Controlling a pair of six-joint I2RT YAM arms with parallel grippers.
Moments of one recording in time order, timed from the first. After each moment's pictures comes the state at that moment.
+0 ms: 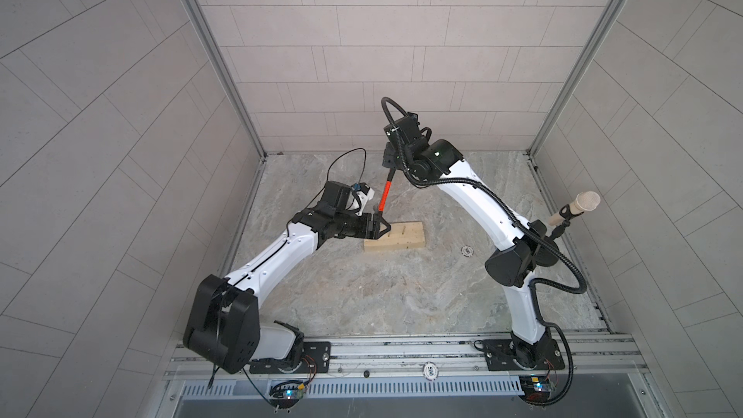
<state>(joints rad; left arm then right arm) -0.41 1.37 0.98 -0.44 0.58 -0.32 0.69 2.10 2.42 -1.01 0.37 0.70</state>
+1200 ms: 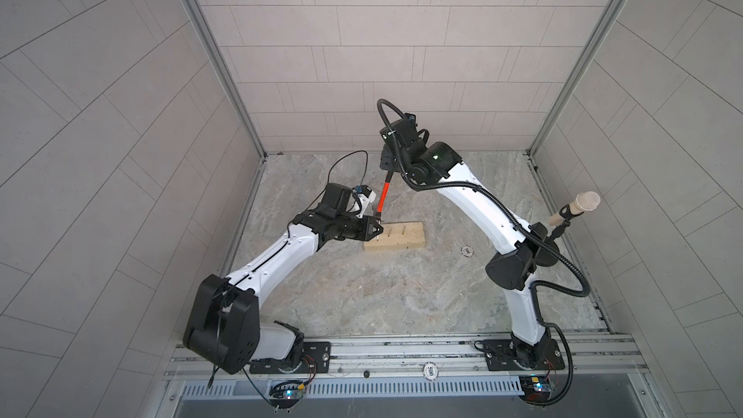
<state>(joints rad) -0.41 1.37 0.96 -0.44 0.59 -0.29 0.73 2.08 2.42 -1.02 0.42 0.71</state>
